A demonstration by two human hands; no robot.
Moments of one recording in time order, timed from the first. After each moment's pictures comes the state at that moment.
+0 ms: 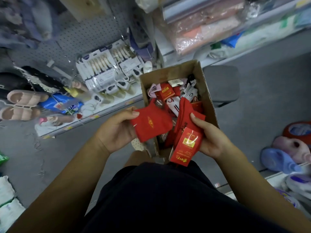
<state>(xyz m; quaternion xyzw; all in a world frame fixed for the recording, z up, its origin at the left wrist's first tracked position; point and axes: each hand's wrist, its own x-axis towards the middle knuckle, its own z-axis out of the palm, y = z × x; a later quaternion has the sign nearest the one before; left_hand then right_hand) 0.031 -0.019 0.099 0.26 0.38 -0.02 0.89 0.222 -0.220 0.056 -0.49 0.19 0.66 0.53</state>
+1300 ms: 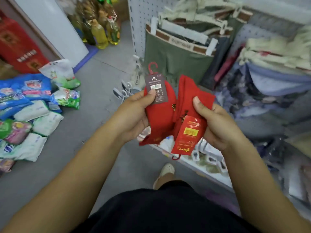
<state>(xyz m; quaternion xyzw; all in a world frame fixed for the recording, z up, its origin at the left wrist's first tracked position) -0.429 0.243 0.245 0.26 0.47 0.48 0.69 -0.220 0.256 0.233 -0.48 -0.34 0.70 0.41</state>
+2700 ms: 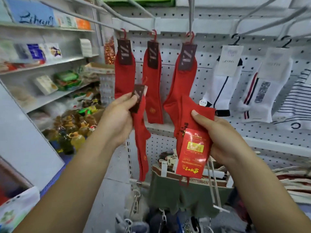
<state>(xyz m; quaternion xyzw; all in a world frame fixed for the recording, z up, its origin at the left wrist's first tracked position) -0.587 0.657 0.431 0.45 0.31 0.59 0.59 -0.363 0.580 0.428 -0.48 -0.41 0.54 0.55</state>
